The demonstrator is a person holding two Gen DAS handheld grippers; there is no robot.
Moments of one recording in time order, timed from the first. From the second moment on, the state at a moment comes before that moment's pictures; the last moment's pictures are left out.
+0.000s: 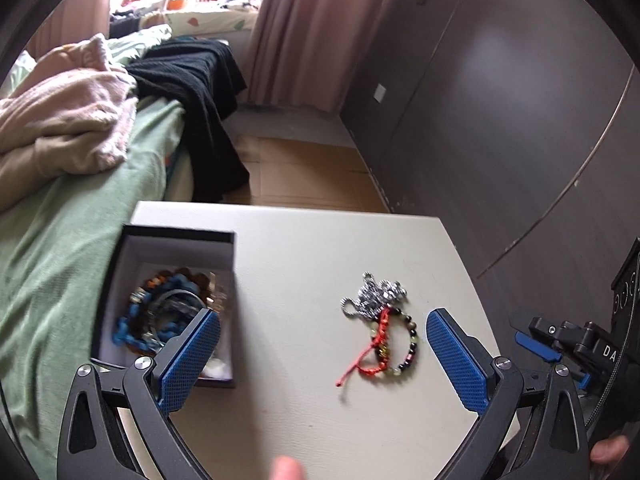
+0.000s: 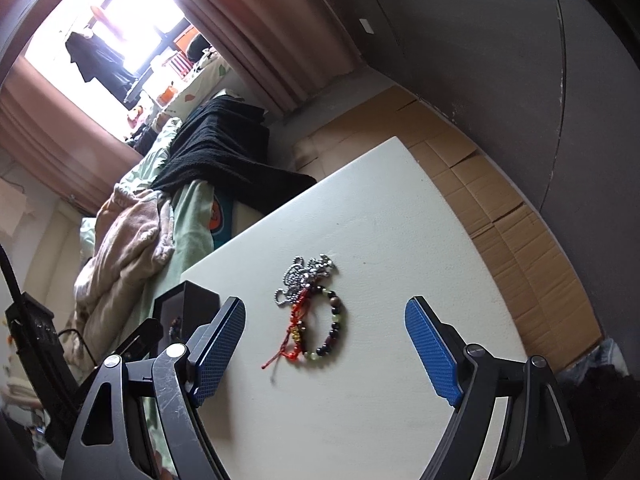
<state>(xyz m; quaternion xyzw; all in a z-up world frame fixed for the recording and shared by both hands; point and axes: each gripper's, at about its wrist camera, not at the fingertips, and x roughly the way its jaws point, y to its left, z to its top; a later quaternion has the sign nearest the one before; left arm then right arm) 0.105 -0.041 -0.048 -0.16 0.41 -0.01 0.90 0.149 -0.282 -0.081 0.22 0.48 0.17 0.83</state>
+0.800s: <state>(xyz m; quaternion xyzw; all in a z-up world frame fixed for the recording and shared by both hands) 0.144 -0.123 -0.122 -0.06 0.51 -0.07 0.86 0.168 -0.322 -0.103 0.24 0.52 0.15 0.81</state>
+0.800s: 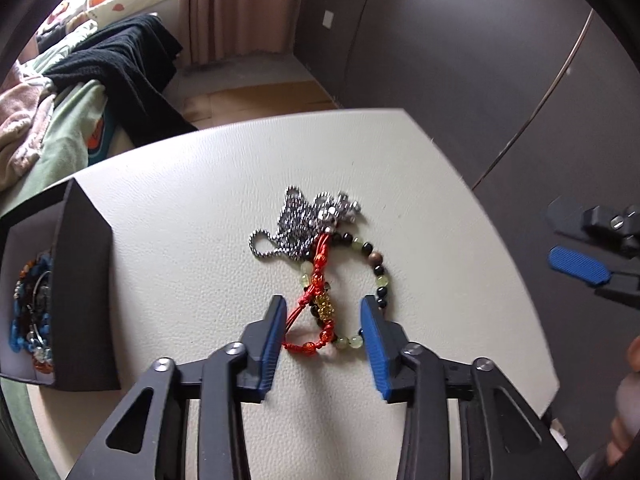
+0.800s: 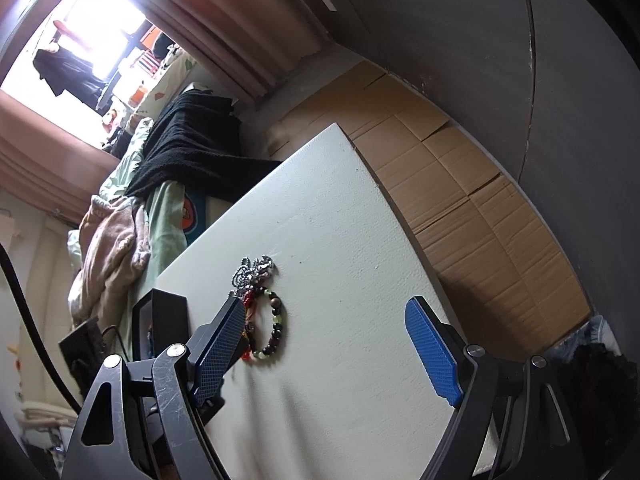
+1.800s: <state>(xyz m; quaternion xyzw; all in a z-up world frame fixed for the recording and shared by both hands) 0.123 -0.035 -0.069 -0.16 0.45 -0.05 0.88 0.174 -0.229 -0.125 0.16 0.55 0.20 0.79</state>
